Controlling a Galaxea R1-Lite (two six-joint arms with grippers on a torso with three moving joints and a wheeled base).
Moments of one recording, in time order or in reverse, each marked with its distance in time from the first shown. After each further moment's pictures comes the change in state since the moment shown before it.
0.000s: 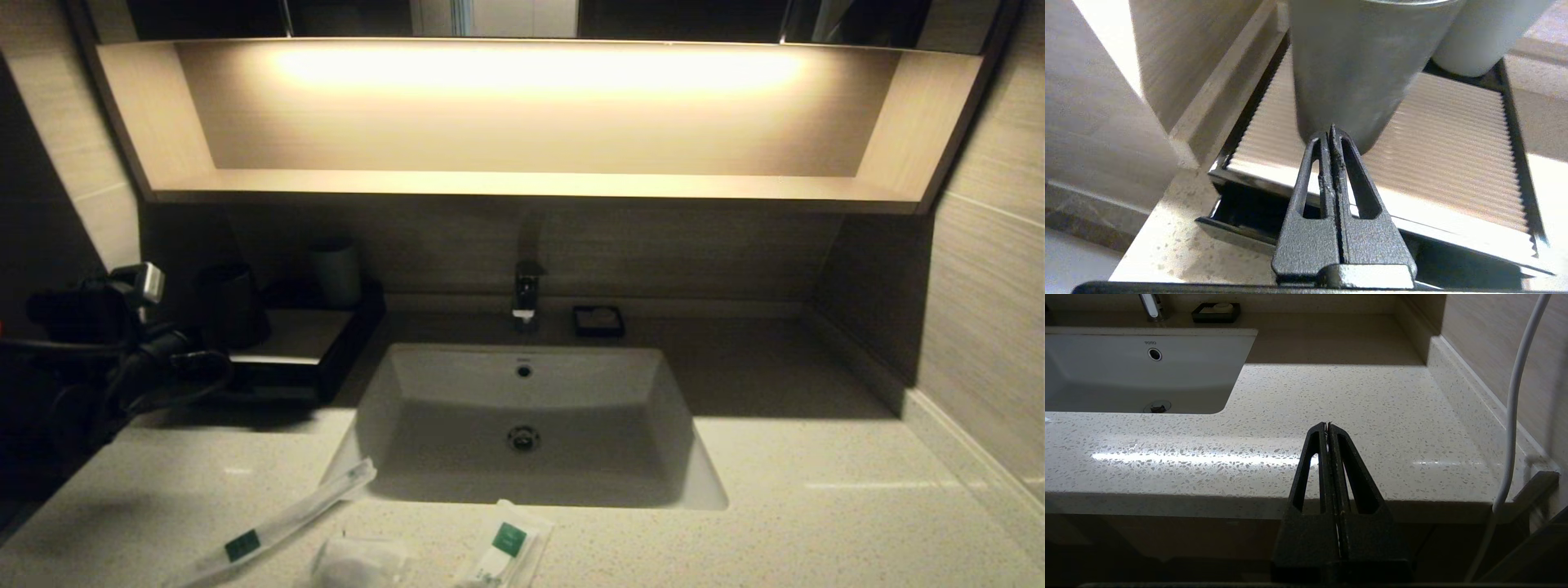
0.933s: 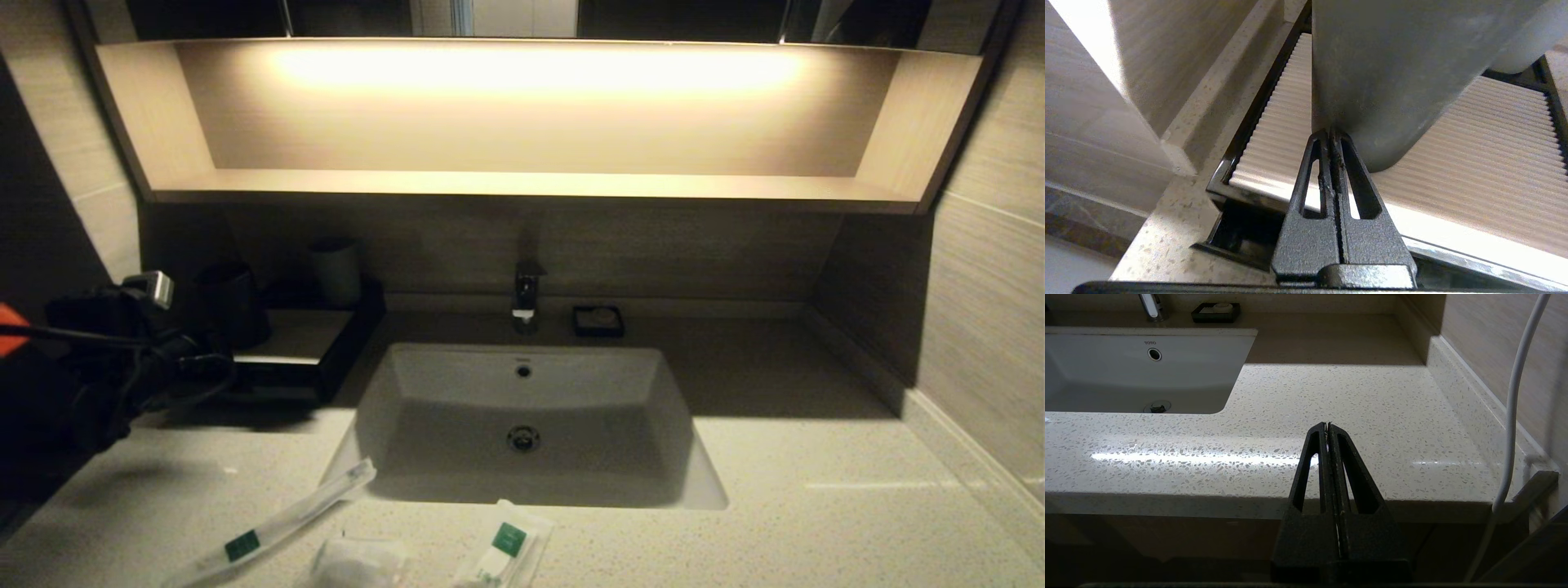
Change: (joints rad) left arm 0.019 0.101 -0.083 0.002 -0.014 0.000; right arm 0.000 0.000 0.000 0.000 -0.001 0.000
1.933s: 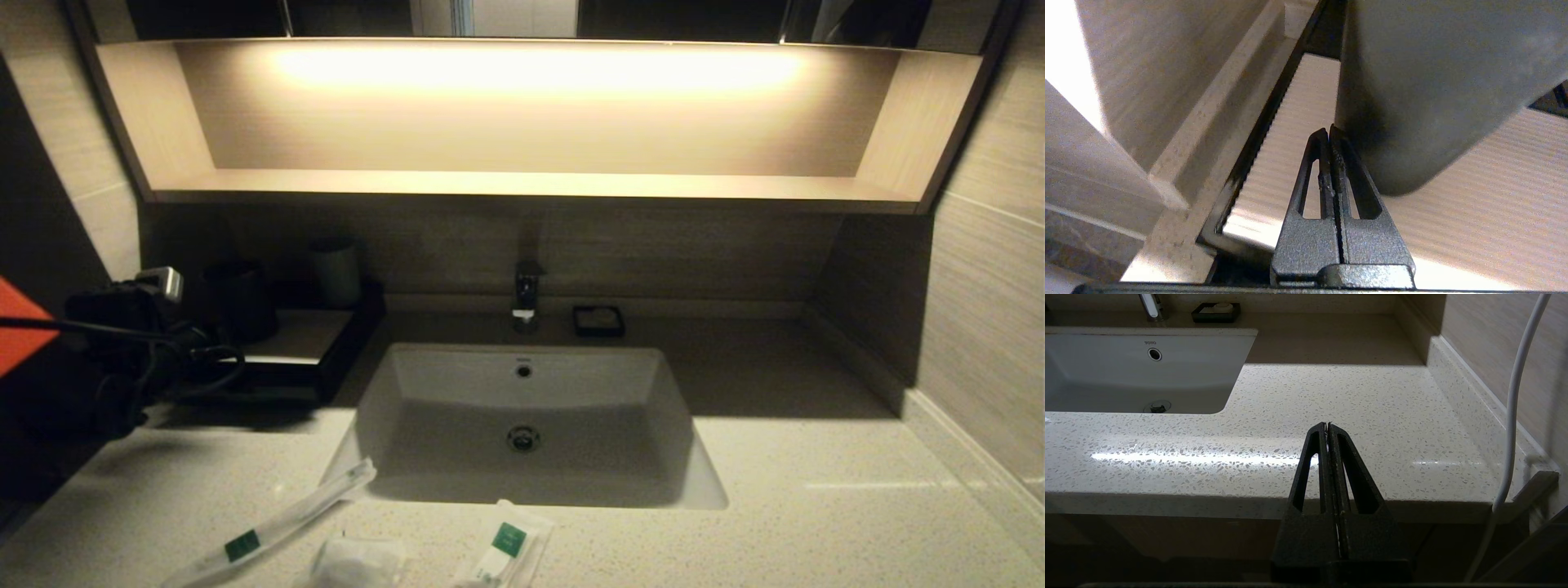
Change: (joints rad) left arm 0.000 0.081 -0.113 0.005 0.001 0.000; right arm 0.000 0.000 0.000 0.000 0.000 0.000
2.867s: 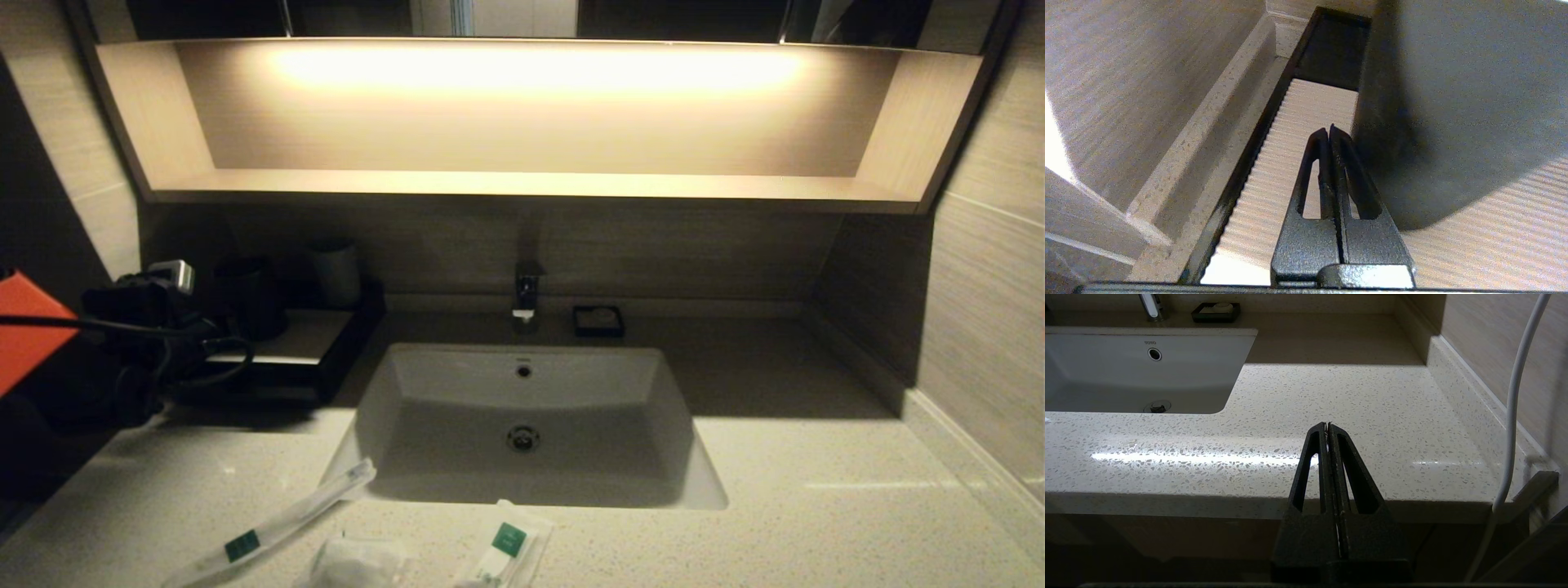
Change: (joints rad) left arm -0.014 0.057 -0.096 0.005 0.001 0.000; right arm 0.000 0.000 0.000 0.000 0.000 0.000
